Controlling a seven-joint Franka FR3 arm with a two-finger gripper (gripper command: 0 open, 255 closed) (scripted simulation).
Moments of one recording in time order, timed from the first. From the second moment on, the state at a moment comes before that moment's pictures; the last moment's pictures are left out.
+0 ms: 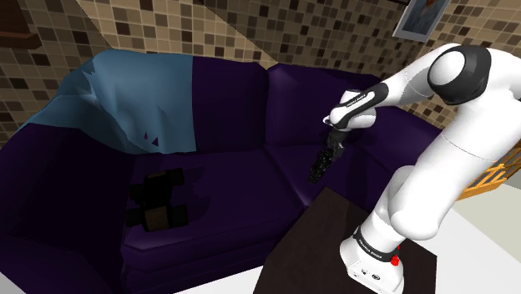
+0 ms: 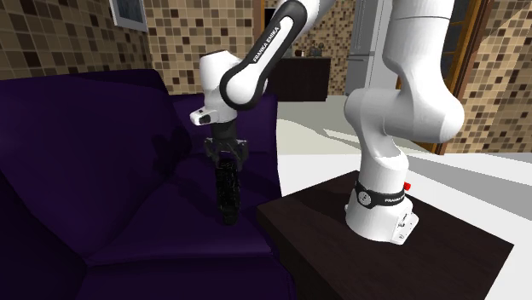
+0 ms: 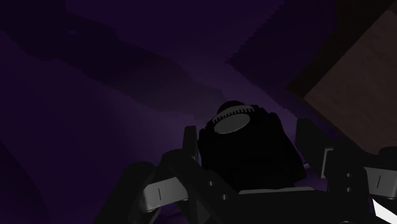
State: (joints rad) arm 0.14 -0.06 -0.94 -2.53 -0.18 2.45 -1.40
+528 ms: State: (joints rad) arm 0.10 -0.20 -0.89 -2.49 -0.30 2.31 -1.31
